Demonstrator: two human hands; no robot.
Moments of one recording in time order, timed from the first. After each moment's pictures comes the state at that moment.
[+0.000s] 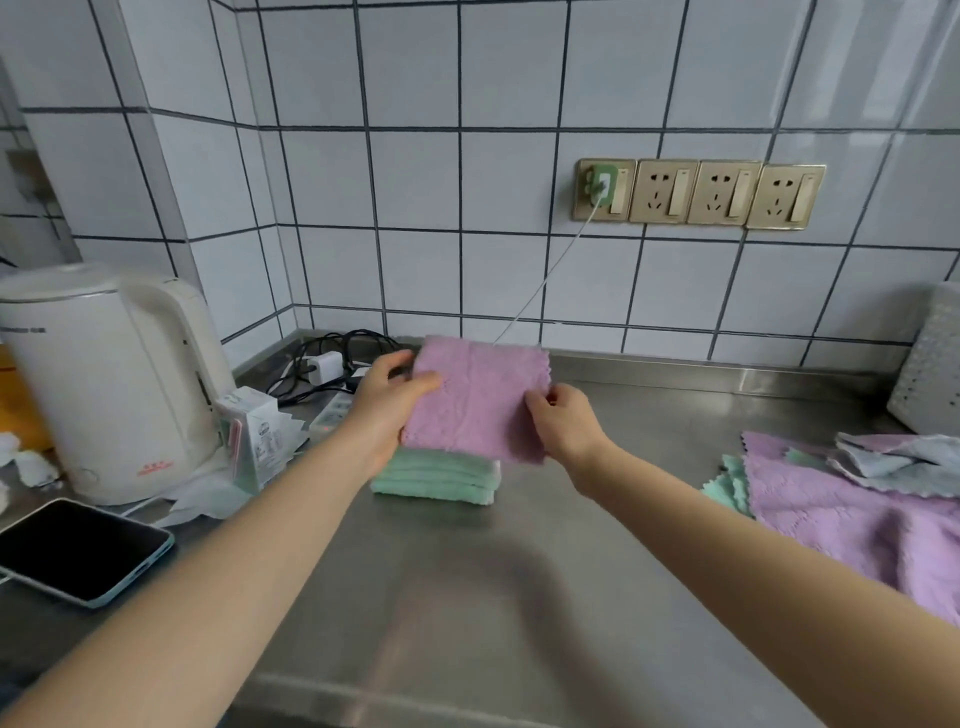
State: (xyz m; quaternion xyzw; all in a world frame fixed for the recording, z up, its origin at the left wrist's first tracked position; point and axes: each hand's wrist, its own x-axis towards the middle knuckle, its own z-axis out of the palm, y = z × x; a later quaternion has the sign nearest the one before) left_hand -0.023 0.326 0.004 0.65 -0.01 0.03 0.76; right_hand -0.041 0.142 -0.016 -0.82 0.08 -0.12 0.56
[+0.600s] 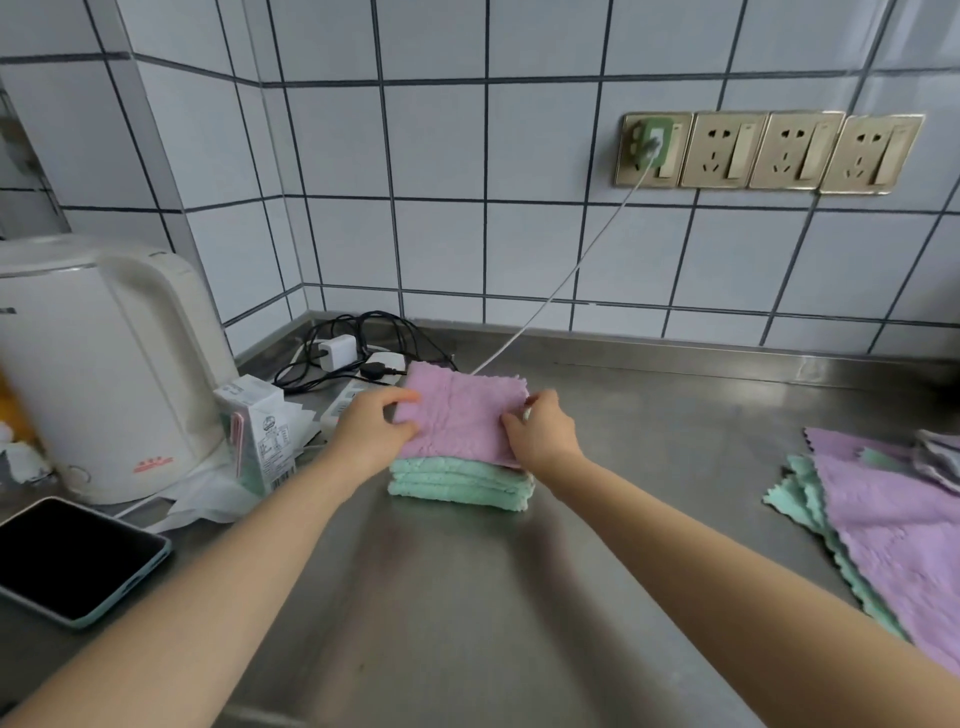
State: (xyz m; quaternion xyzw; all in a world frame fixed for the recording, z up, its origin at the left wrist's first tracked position) left_hand 0.026 0.378 -0.058 0.88 -0.06 0.12 0.45; right_hand 0.009 0.187 -0.055 -0.88 0.09 -0.07 0.47
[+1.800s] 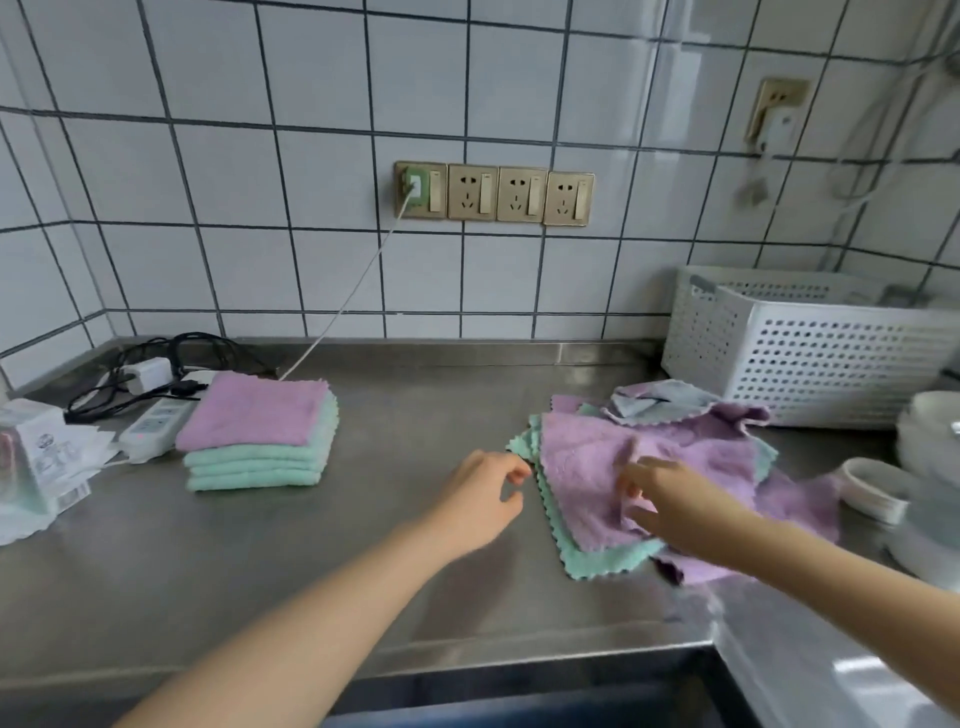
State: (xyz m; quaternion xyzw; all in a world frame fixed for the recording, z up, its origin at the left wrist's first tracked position) left_hand -0.141 0.109 -0.071 0.86 -0.39 0.06 0.34; right_hand -0.247 -0.112 -0.040 -1.00 0.03 -0.04 0.02
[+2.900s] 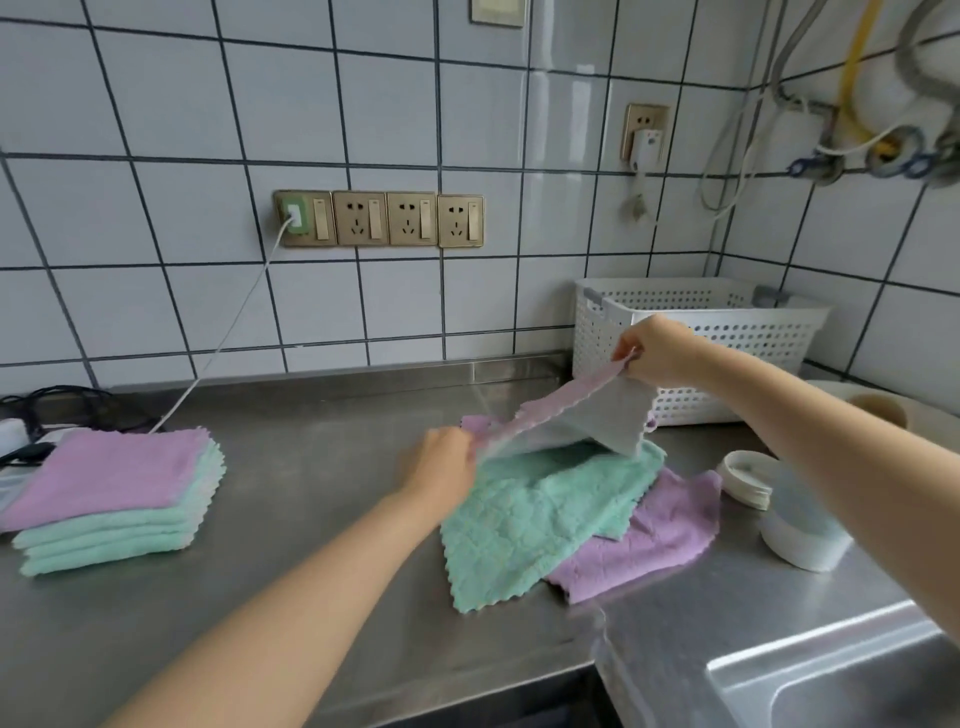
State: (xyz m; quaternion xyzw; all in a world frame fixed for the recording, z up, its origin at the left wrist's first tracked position) left_hand -0.133 0.004 -0.029 0.91 -0.31 0.13 0.23; right_hand -0.240 -0.213 0.101 -0.97 0.19 -0.15 0.09
